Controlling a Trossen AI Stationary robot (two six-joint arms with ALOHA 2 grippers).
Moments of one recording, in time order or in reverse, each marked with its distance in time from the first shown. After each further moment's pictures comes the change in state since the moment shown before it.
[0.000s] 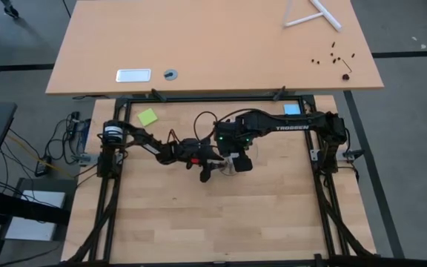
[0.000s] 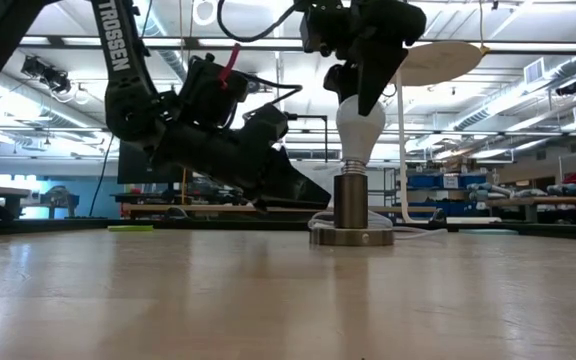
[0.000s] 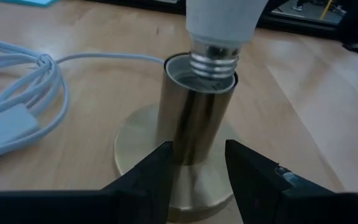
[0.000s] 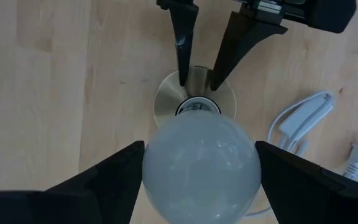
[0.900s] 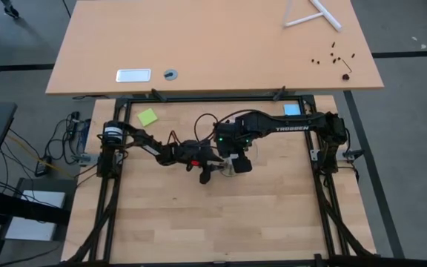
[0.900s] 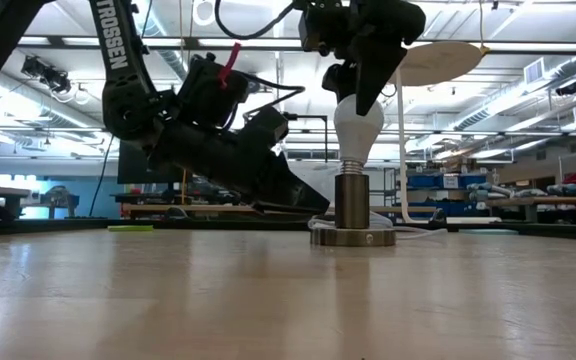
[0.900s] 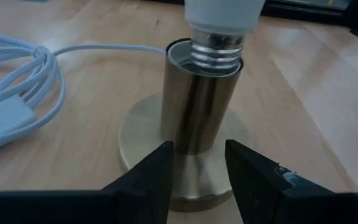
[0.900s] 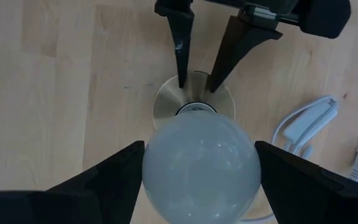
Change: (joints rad) left arm -0.018 0.000 0.000 -0.033 -0.035 0.026; right arm 0.004 0.000 -0.008 0.020 -0.003 0.009
